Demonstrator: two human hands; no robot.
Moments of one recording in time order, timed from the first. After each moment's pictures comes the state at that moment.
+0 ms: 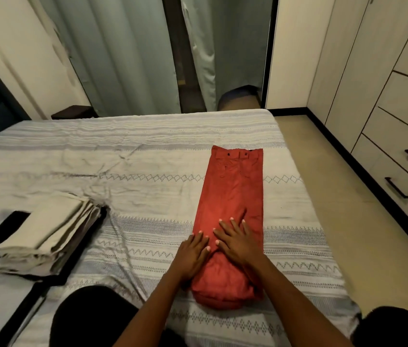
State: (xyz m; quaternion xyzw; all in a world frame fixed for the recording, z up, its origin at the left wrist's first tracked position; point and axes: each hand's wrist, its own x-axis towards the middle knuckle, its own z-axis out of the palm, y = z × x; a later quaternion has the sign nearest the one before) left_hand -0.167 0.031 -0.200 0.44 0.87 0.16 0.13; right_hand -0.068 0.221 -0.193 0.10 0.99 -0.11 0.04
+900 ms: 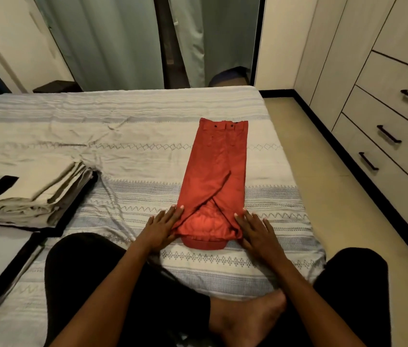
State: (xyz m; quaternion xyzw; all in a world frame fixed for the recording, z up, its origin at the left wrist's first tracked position) left_hand -0.150 -0.054 -0.209 0.50 0.86 0.04 0.10; right_hand 0.103 0.211 -0.240 0.15 0.98 -0.12 -0.08
